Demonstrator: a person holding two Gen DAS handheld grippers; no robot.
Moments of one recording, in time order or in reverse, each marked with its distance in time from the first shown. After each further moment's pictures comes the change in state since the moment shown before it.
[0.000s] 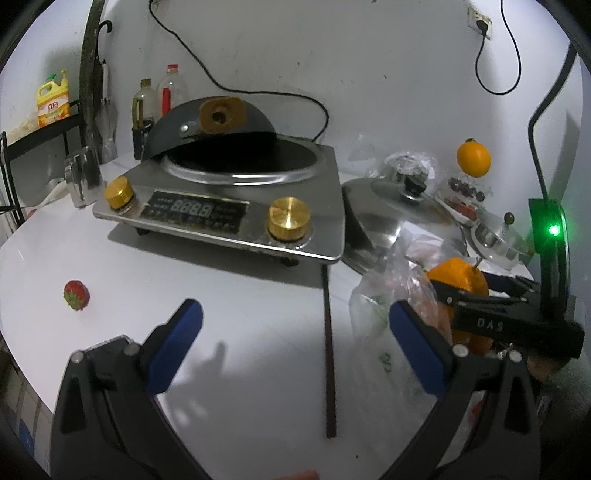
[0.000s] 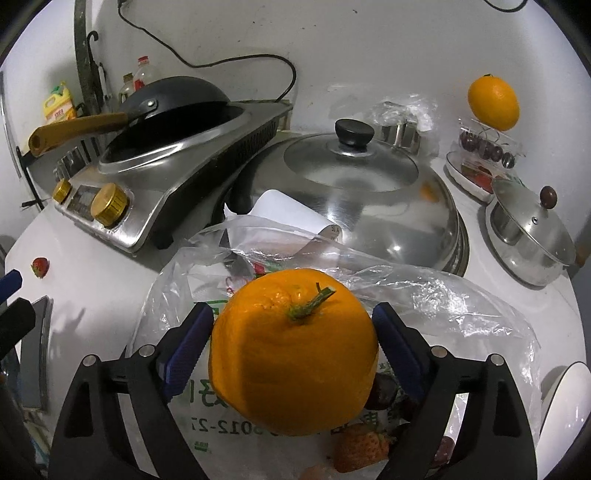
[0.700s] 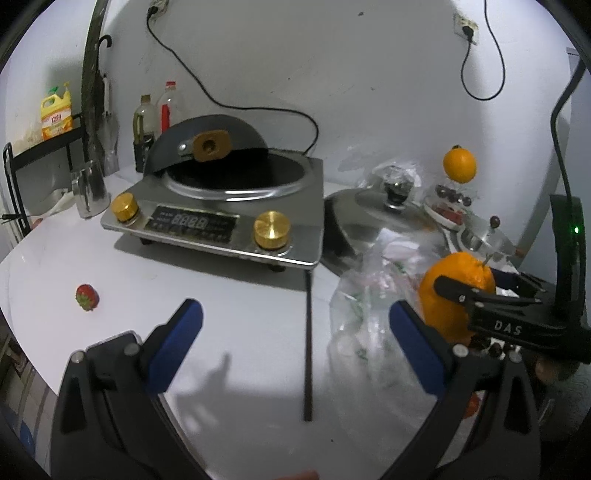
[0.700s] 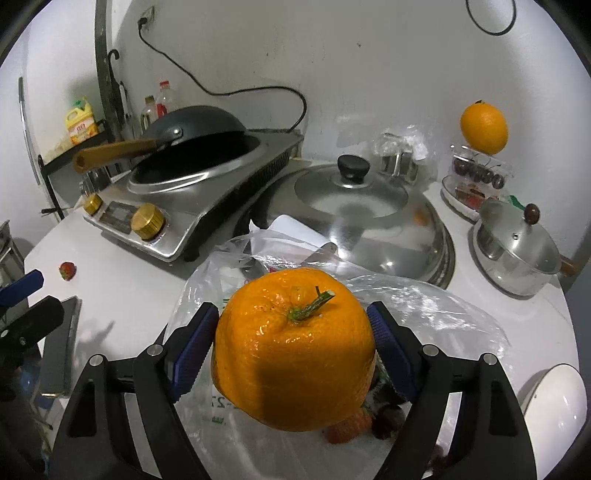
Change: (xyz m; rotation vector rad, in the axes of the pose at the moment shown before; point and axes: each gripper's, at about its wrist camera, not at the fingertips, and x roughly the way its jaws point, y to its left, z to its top) left arm -0.038 -0.023 0.000 0.019 -0.039 0.000; right arm -0.057 -0.005 -0.006 -0.015 -0.097 0.038
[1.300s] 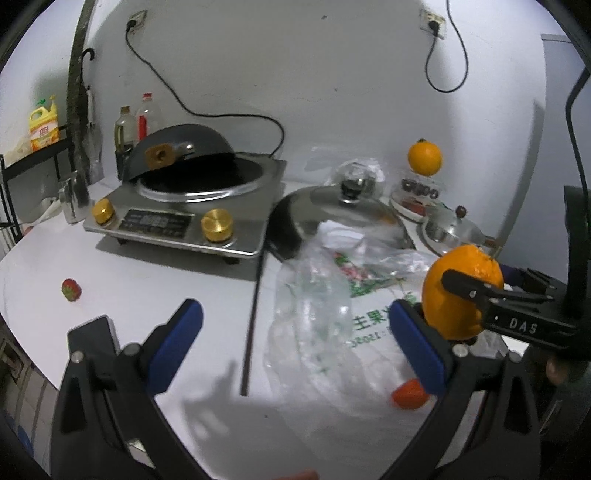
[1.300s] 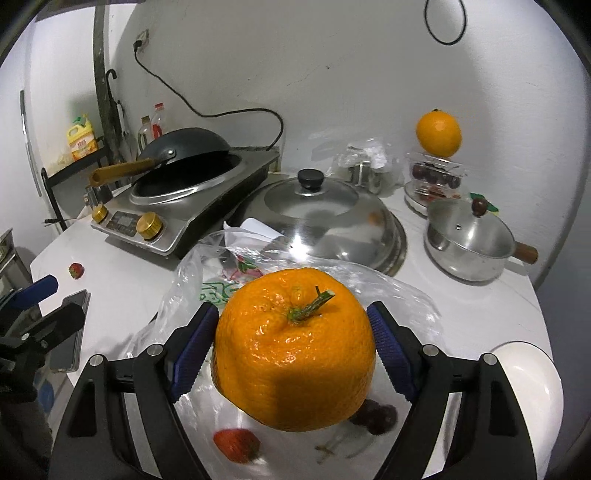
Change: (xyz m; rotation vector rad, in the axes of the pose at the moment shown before) left arm -0.027 -0.061 -0.014 0.036 -0.011 -0.047; right arm -0.067 -0.041 -0.024 0.031 -0.054 -0.026
